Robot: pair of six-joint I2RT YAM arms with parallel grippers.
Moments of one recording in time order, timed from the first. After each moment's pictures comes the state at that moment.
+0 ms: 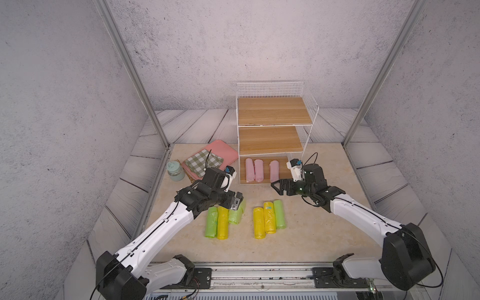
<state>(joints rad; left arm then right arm) -0.60 1.17 1.04 -0.75 0.09 -0.15 0.44 1.29 0.84 -0.16 -0.37 0.34</state>
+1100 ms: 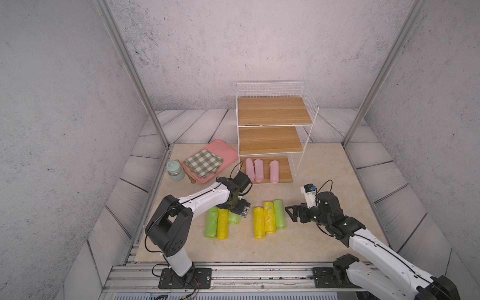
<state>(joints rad) -0.68 1.70 1.14 -0.84 -0.02 -0.27 0.44 0.88 0.46 -0.25 -0.23 0.31</state>
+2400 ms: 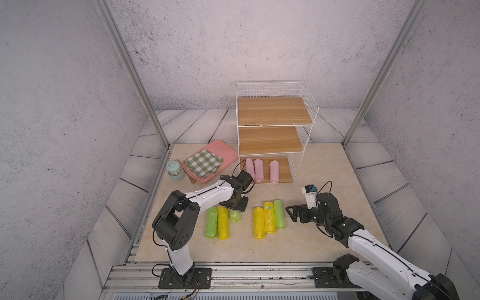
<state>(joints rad) -0.68 1.74 1.19 -0.82 -0.04 -0.33 0.44 0.89 0.44 -0.22 -0.22 0.34</state>
